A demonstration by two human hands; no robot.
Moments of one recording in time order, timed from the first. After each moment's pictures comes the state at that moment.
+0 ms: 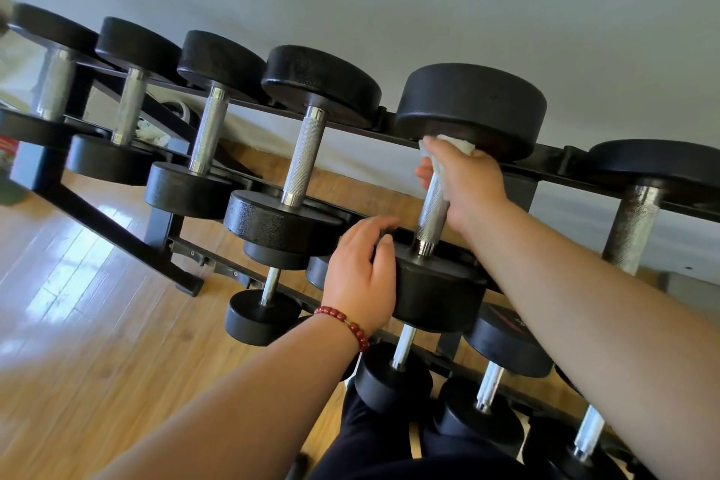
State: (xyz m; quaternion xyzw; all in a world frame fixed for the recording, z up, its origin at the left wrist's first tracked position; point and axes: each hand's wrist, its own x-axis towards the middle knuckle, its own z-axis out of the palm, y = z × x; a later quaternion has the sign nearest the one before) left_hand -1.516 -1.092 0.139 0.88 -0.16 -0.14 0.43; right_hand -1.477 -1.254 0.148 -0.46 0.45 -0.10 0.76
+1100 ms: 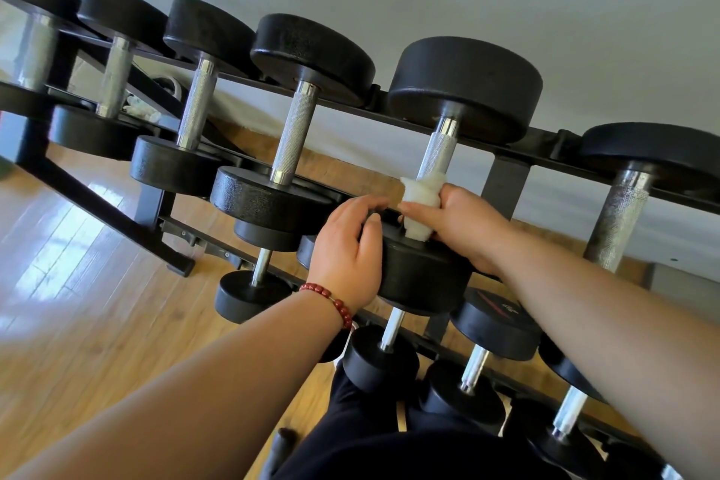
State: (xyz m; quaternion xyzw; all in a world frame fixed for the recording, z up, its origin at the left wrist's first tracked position) left_hand -1.515 -1.092 0.140 0.88 -0.17 -0.13 0.41; right_hand -1.538 -1.254 0.123 -0.73 0.27 0.17 0.60
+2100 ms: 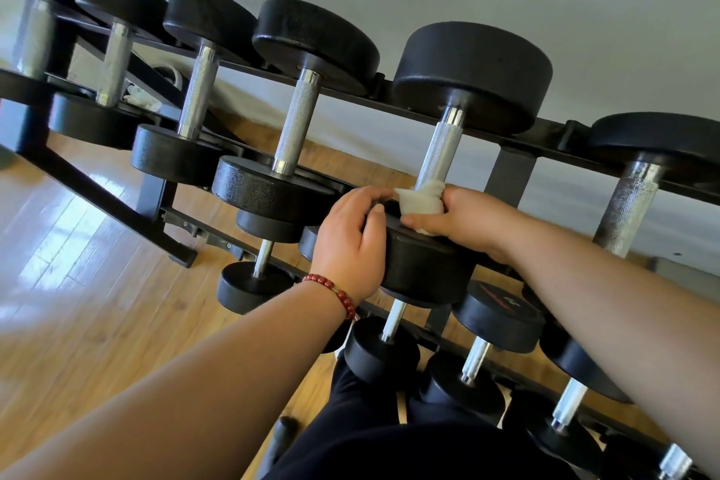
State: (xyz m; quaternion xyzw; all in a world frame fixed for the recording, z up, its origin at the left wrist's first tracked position) left_hand -1.515 -1.092 0.139 0.88 -0.18 -0.13 0.42; right_hand -1.538 -1.262 0.129 -0.80 0.21 0.24 0.51
